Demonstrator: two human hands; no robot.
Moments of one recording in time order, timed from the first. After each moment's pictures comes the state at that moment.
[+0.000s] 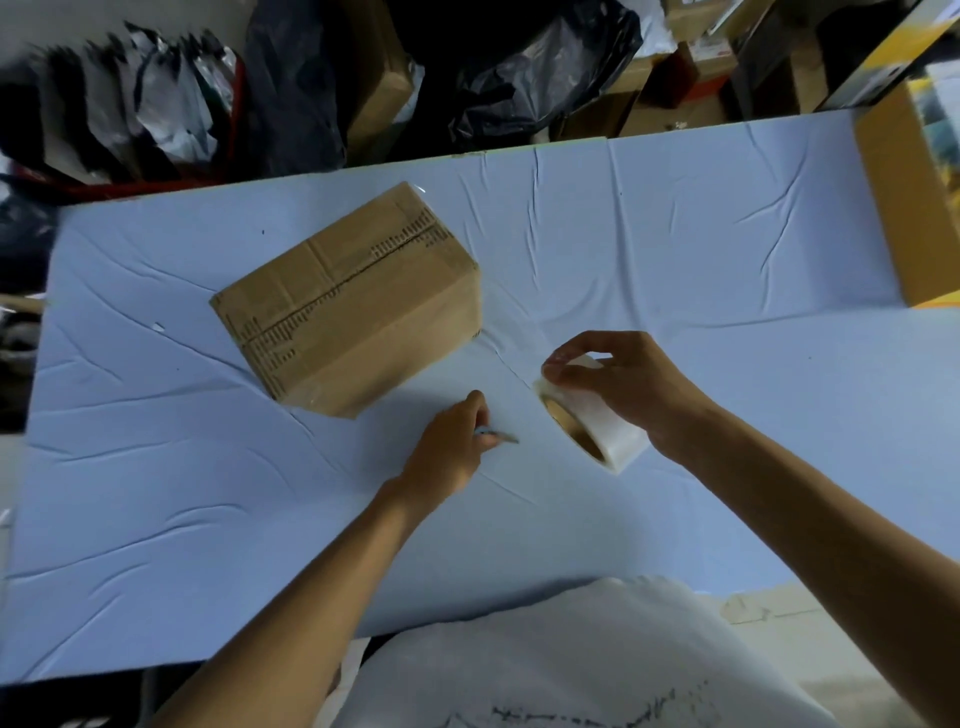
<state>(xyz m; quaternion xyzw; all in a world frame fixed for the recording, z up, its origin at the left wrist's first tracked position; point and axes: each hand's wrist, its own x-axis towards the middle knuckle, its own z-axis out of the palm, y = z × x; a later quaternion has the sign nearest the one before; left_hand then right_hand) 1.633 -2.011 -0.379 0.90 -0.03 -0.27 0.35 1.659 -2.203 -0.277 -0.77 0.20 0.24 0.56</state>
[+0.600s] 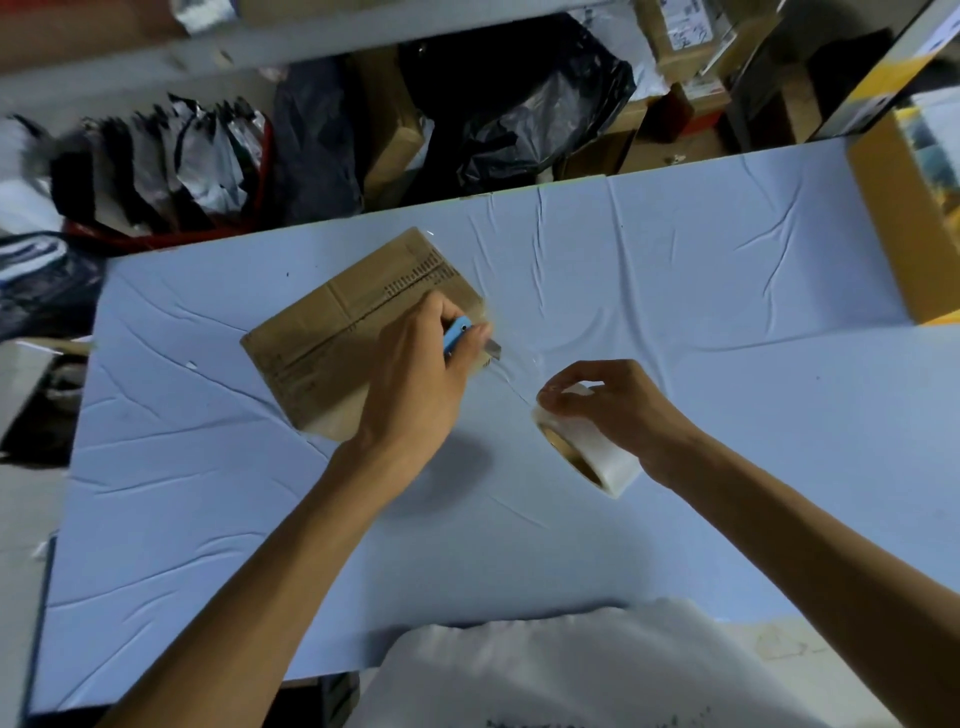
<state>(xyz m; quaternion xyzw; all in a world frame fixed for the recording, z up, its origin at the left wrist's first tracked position) 1.681 -2.006 -0.250 0.90 -0.02 -0.02 0.43 1.658 -2.194 -0.275 -0.76 0.19 0.24 0.57</state>
